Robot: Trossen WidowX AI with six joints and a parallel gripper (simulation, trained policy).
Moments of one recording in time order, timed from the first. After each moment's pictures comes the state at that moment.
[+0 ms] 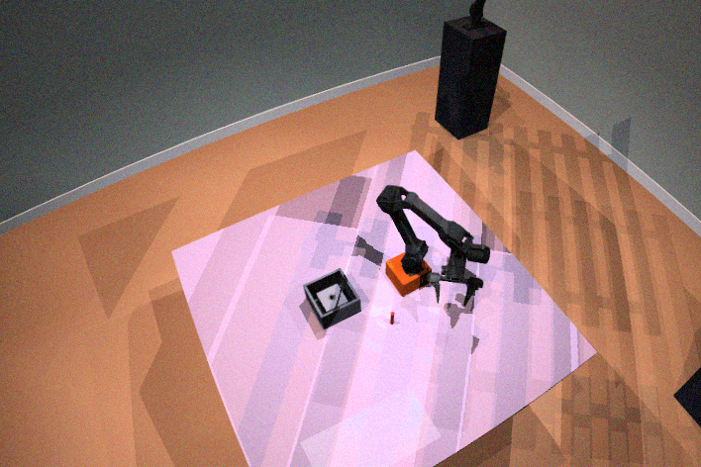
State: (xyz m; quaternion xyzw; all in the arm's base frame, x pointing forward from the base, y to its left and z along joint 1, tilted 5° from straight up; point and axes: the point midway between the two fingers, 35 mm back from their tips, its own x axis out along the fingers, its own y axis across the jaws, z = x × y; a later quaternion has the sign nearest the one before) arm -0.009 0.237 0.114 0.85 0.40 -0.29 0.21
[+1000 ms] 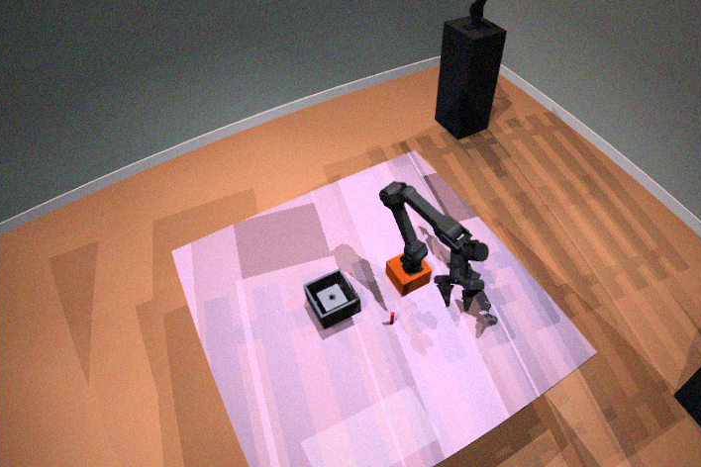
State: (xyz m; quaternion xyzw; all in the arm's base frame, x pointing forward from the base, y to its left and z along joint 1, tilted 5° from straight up) arm 0.020 0.290 0.194 0.81 0.25 -0.46 -0.25
